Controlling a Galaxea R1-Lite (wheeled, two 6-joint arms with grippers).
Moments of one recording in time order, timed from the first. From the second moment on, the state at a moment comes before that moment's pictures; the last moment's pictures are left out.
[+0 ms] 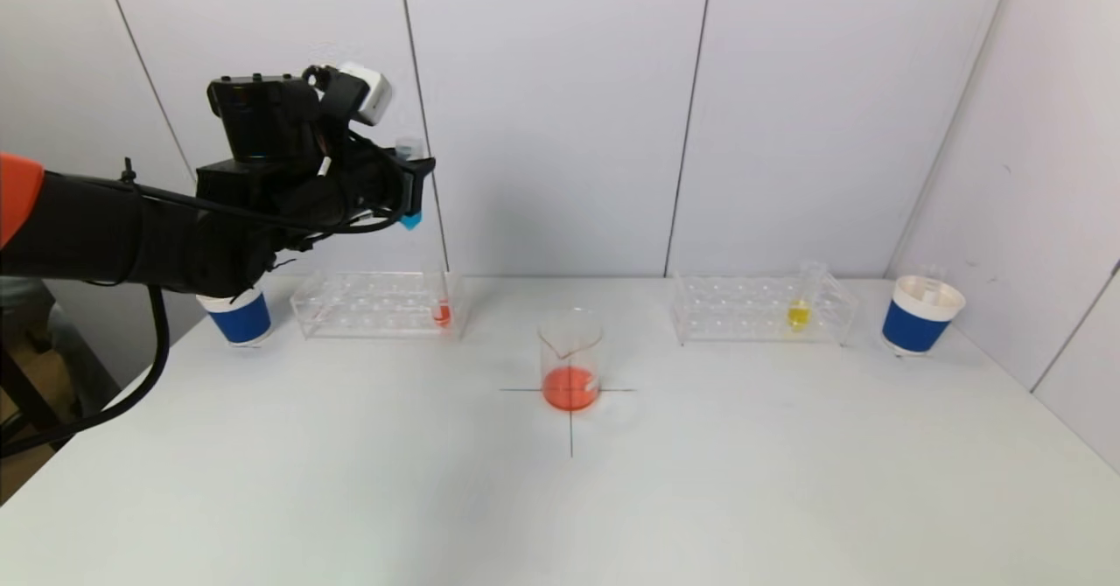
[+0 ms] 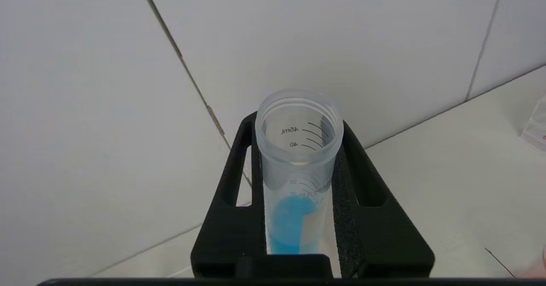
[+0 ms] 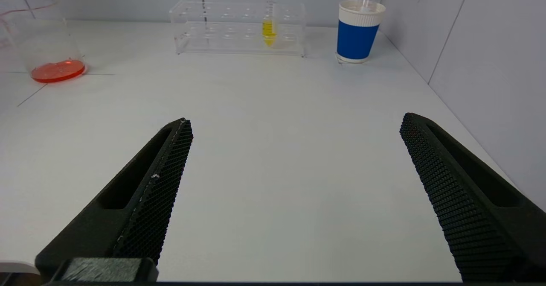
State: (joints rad) left arm -0.24 1.93 -1.33 -0.60 -0.13 0.25; right arm 0.01 0.00 0.00 0.00 -0.03 -0.02
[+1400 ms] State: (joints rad) left arm -0.33 2.14 -1.47 -0.78 -0.47 0.63; right arm 0.01 0.00 0.00 0.00 -0.03 -0.02
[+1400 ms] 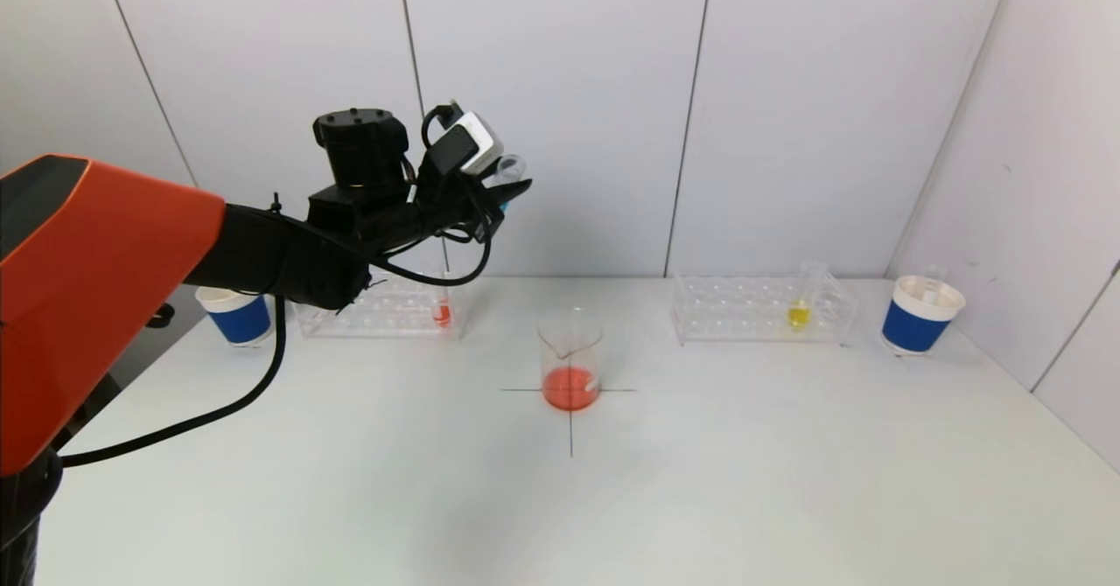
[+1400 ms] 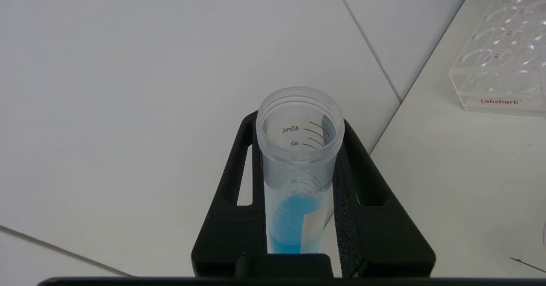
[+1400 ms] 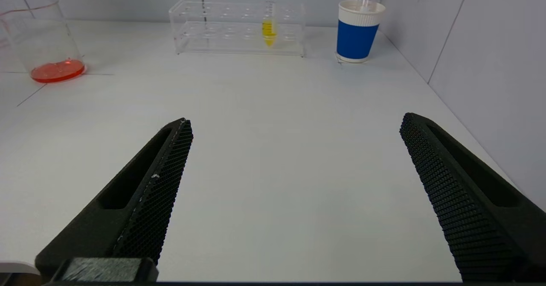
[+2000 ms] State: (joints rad) left arm -0.33 2.20 -1.47 -0.91 -0.58 0.75; right arm 0.01 0.00 0.00 0.00 -0.03 -0.02
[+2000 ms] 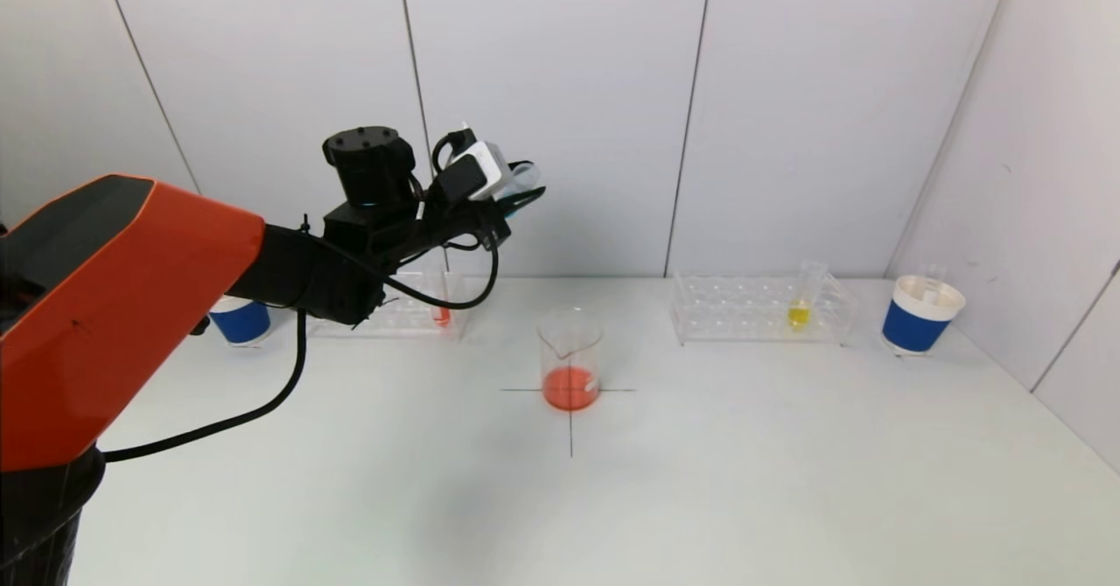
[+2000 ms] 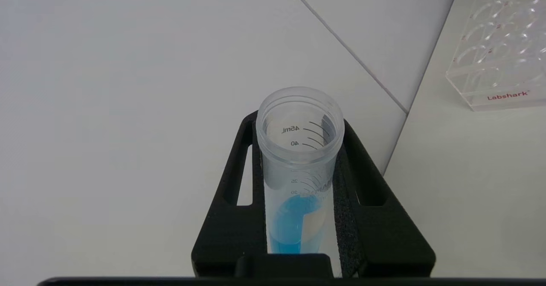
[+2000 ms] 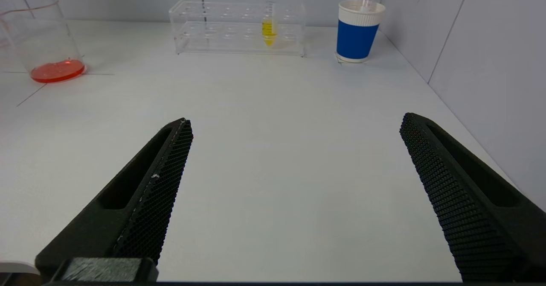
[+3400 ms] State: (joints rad) left arm -0.34 2.25 -1.27 -1.16 -0.64 0.93; right arm 0.01 0.00 0.00 0.00 -0.03 -0.02
